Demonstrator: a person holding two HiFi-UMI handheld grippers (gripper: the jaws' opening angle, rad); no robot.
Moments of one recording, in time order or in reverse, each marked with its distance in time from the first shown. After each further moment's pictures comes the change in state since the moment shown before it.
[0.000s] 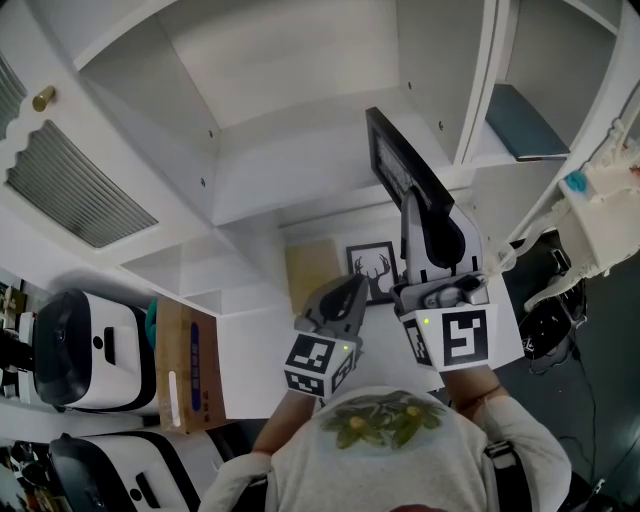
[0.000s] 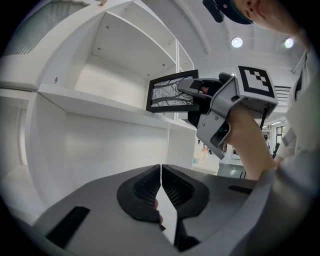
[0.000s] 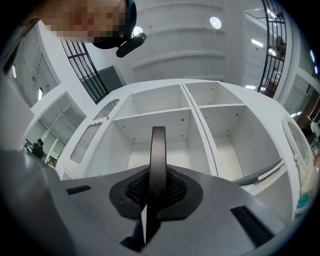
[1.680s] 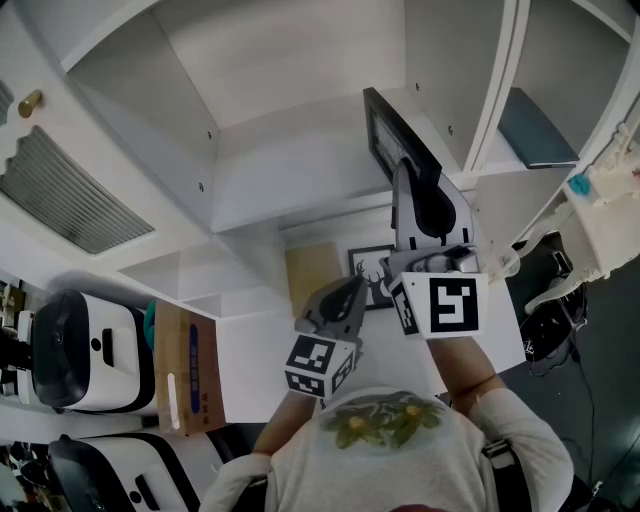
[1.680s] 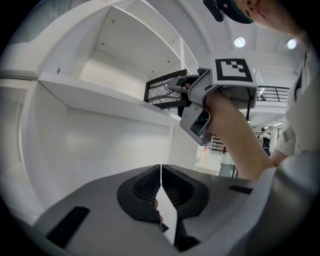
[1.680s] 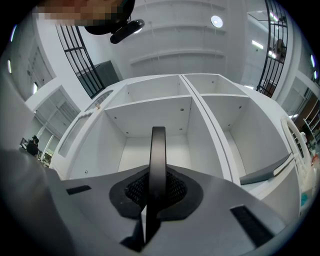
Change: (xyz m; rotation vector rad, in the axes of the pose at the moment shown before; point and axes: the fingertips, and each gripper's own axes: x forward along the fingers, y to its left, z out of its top) left arm 0.011 0.018 -0.008 -0.017 0.013 0.008; right arm 0.051 -0.008 -0.023 -0.015 0.031 -0.044
